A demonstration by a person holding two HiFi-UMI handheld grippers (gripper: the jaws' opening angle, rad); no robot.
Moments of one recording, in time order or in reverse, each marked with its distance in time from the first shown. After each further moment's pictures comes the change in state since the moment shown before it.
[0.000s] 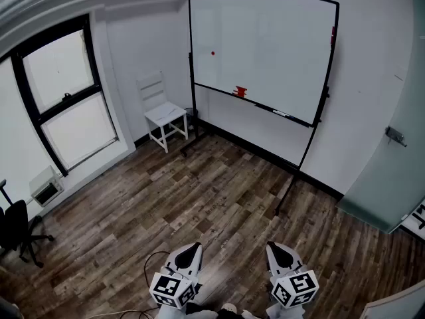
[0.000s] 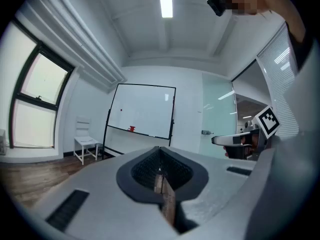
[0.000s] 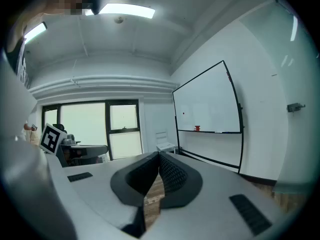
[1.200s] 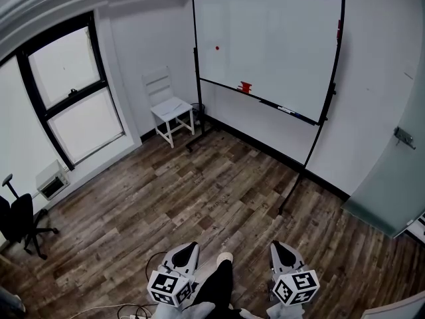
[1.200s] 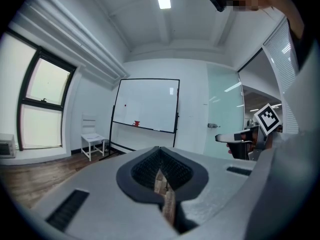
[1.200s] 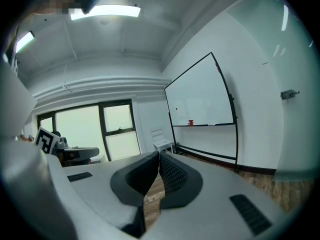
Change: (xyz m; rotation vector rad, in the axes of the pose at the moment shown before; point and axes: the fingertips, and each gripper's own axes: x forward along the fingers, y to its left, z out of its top) left arm 0.030 -0.013 -0.021 0.020 0.073 0.064; right arm -0.001 -0.067 -0.022 0.101 0.027 -0.043
